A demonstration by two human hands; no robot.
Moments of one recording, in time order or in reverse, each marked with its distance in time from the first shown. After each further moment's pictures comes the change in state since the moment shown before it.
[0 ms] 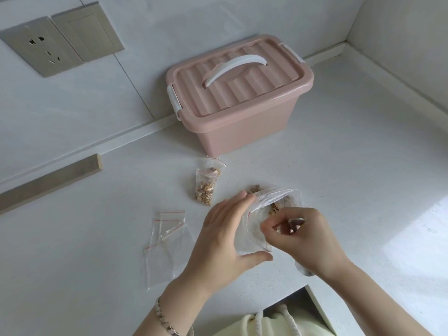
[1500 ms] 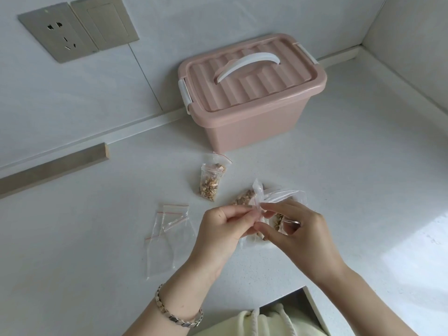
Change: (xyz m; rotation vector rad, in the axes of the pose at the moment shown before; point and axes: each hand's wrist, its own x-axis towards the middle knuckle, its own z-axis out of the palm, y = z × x) left_hand 0.017 0.030 -0.007 -0.902 0.145 -0.767; right_hand 0.002 0.014 0.009 -0.155 0.053 -0.251
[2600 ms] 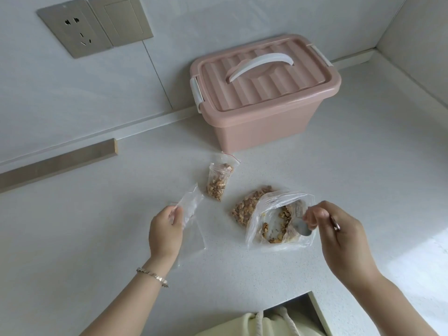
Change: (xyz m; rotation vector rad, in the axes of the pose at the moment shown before) left_hand 0.054 -0.081 -0.128 0.769 0.654 0.121; right_hand 0.003 0.039 -0.019 -0.054 0.172 -0.166
